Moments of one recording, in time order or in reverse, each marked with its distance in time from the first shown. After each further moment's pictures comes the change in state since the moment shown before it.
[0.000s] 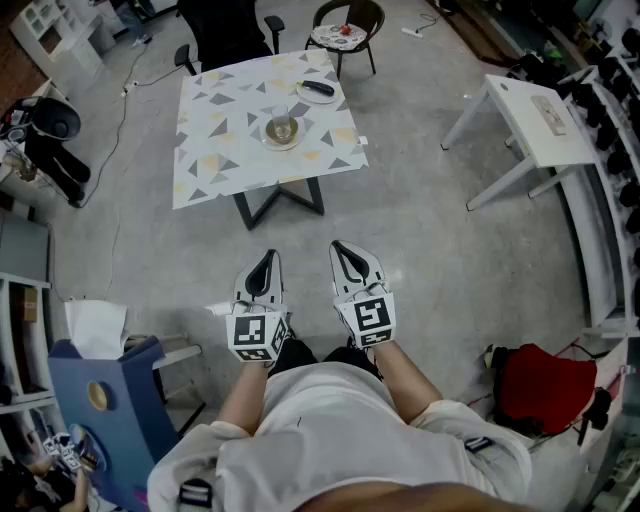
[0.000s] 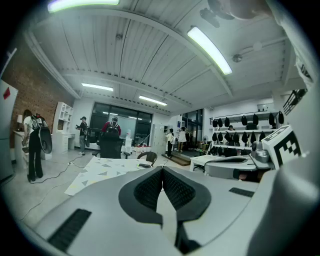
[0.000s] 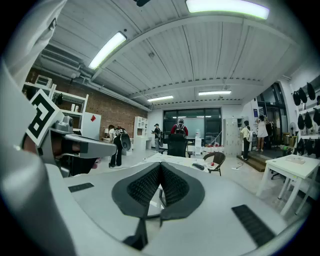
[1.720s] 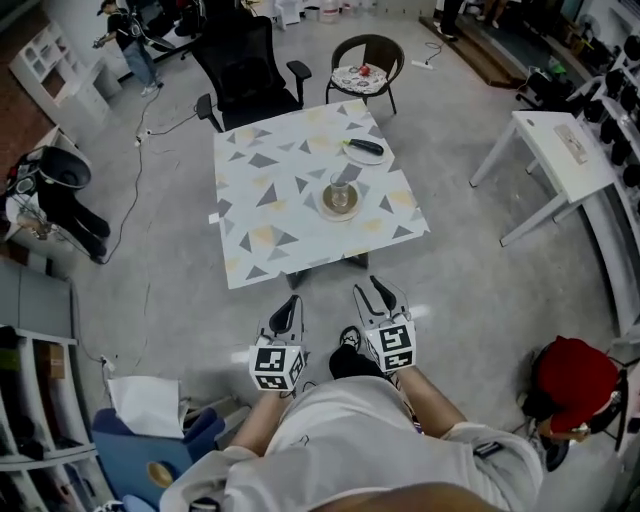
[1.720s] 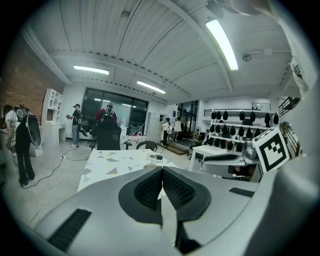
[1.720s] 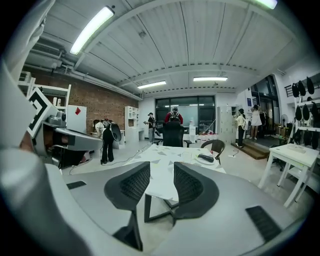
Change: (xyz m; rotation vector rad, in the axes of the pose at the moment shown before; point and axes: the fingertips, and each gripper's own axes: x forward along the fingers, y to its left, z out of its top) left arm 0.064 0.225 -0.019 -0.001 0.155 -0.083; right arm 0.213 0.062 -0.018 0.053 0.124 -0.058
